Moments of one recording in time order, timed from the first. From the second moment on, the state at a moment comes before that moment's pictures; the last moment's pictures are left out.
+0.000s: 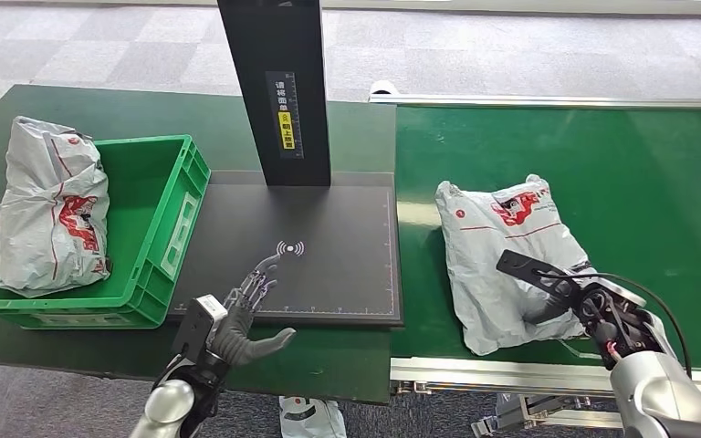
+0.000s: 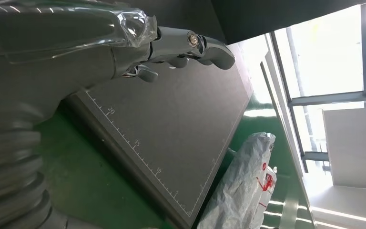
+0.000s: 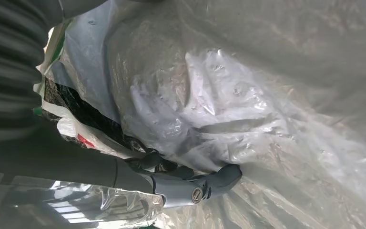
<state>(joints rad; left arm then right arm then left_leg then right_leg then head) -0.12 -0.08 -0.17 -1.24 -0.07 -0.11 -0.37 -0.72 -0.31 0.10 -0.34 1.05 0.42 0.01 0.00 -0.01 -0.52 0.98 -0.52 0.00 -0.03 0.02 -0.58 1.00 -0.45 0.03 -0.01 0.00</state>
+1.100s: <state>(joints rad) 0.09 -0.05 -0.03 -1.63 -0.19 0.17 -0.63 -0.55 -0.27 0.27 -0.95 0.72 0.01 -0.34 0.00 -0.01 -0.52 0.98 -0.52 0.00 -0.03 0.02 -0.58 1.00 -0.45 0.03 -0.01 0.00</state>
